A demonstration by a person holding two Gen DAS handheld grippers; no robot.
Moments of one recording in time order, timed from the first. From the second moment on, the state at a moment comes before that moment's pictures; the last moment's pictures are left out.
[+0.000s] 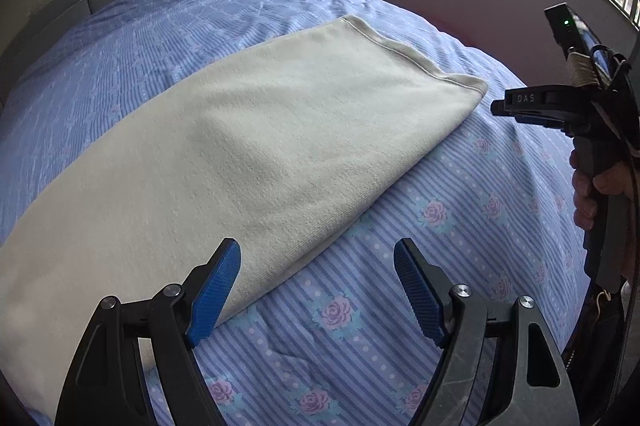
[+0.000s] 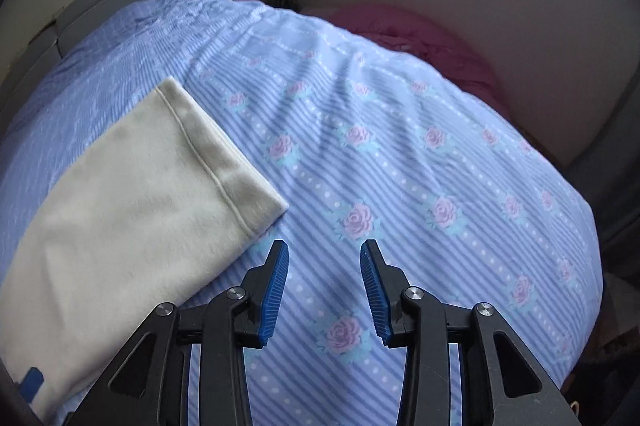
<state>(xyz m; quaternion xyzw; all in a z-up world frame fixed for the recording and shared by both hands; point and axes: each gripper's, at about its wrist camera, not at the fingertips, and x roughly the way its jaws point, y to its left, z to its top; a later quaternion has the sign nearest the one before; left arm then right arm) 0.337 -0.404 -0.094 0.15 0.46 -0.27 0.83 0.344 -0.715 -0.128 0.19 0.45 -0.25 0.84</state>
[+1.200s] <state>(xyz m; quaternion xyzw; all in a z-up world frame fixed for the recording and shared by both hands) 0.345 -0.384 -0.088 0.12 0.47 -0.26 0.83 0.346 -0.749 -0.145 0.34 0.40 -0.24 0.82</state>
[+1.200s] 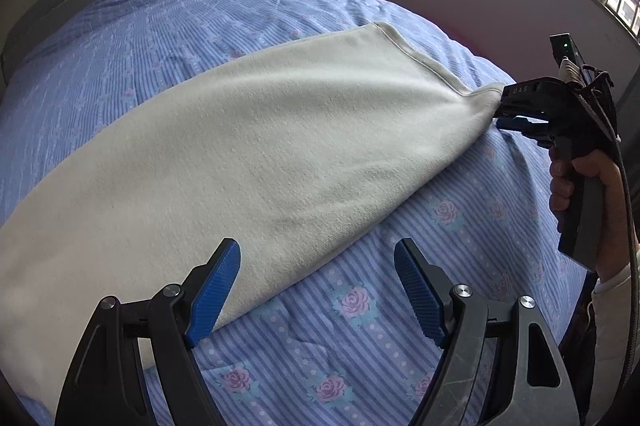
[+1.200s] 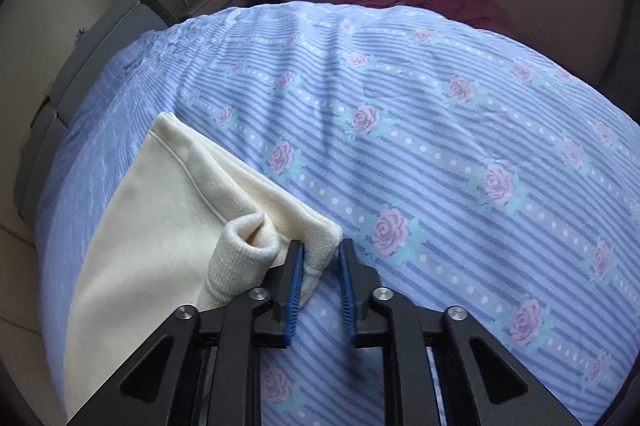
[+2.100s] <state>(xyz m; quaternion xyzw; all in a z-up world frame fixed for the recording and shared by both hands) 0.341 -0.382 -0.087 0.11 0.47 -0.26 0.84 0.355 -0.728 -0.104 0.31 0.32 -0.20 0.87</state>
